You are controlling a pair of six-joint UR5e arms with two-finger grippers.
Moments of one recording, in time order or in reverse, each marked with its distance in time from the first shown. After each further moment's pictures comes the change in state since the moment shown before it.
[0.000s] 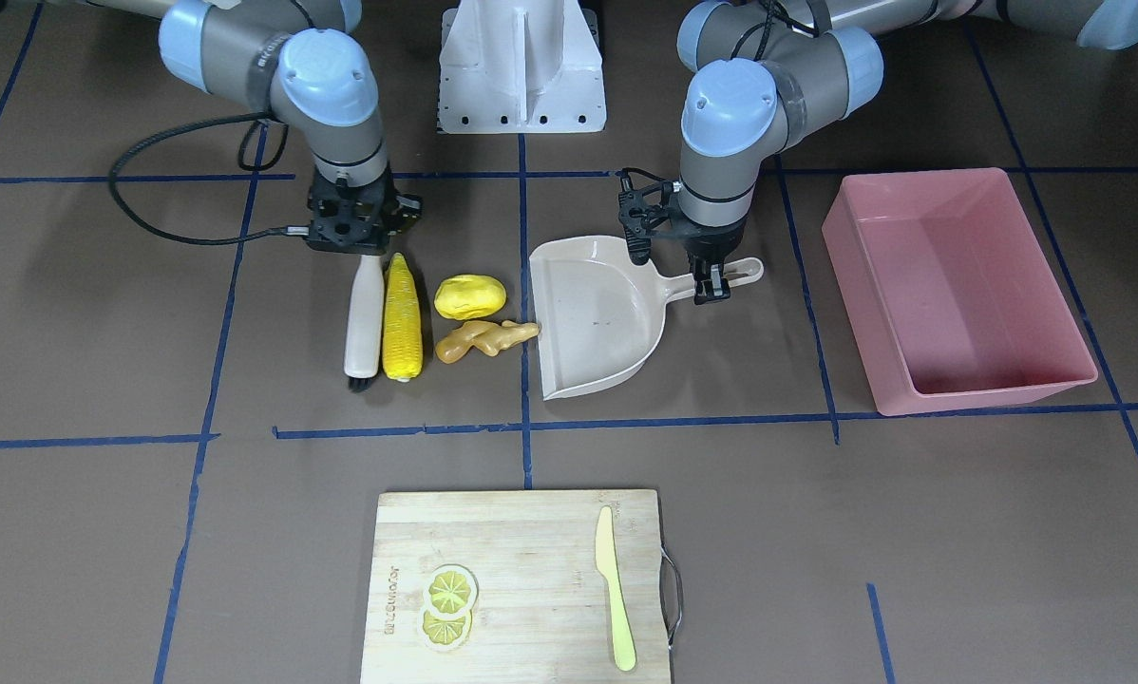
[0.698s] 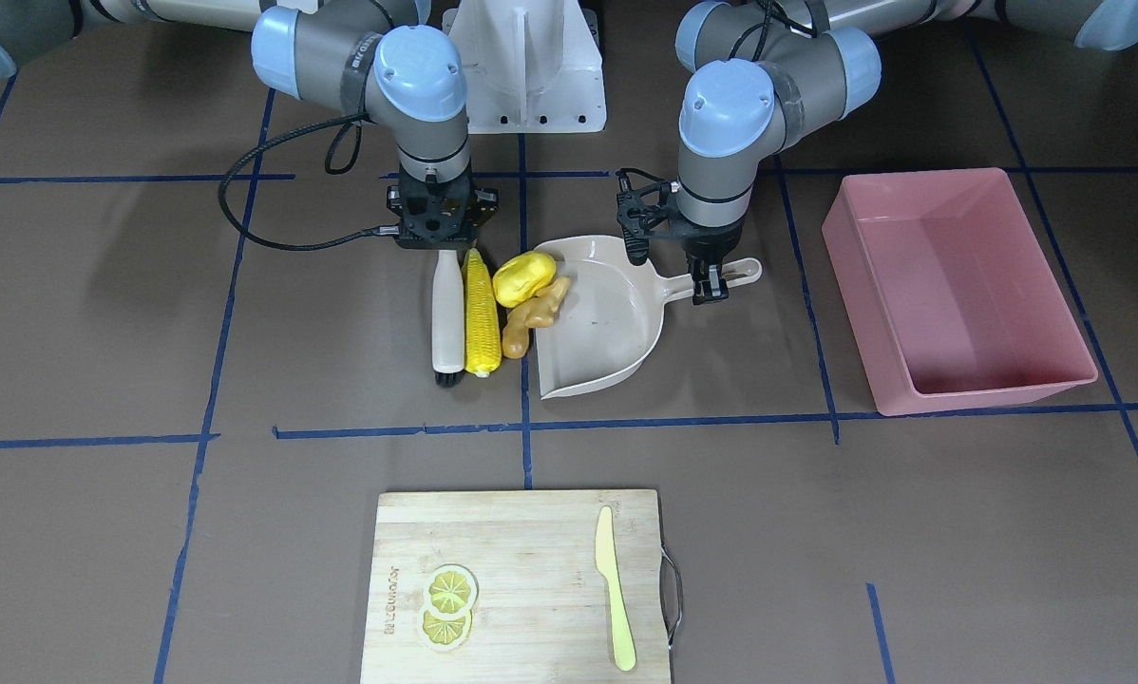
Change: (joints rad) left arm 0.001 -0.004 0.004 0.001 0.001 0.000; right arm -0.039 0.156 -0.106 0.010 -0.002 0.001
